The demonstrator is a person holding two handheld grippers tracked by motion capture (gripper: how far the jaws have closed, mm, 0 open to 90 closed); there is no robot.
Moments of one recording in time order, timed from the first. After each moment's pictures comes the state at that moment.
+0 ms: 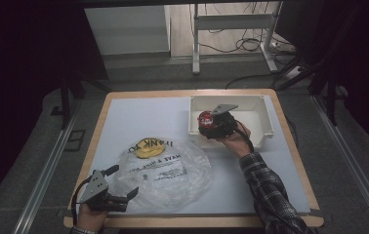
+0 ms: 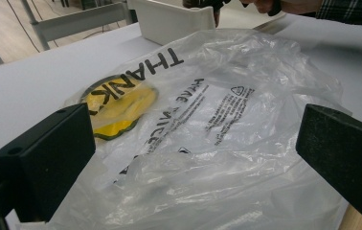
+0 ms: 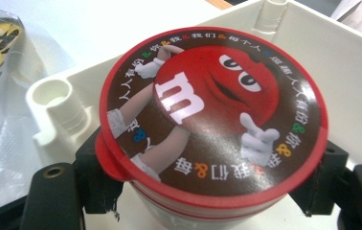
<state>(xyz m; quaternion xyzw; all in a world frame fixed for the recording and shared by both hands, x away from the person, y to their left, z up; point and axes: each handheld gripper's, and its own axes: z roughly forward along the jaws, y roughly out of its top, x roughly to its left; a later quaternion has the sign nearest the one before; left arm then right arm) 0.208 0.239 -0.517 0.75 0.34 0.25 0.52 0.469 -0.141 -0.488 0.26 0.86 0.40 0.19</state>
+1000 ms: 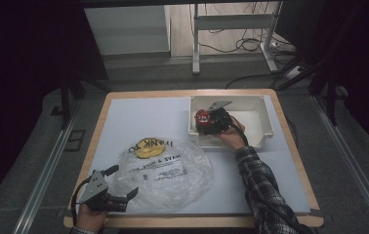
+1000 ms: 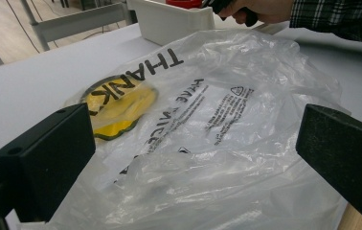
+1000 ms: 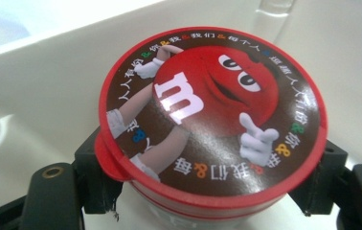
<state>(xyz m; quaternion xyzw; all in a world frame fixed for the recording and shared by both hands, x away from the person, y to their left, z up) 0.207 0.239 -0.517 0.75 0.33 0.25 0.52 0.508 -0.133 -0.513 0.25 0.87 0.40 0.16</state>
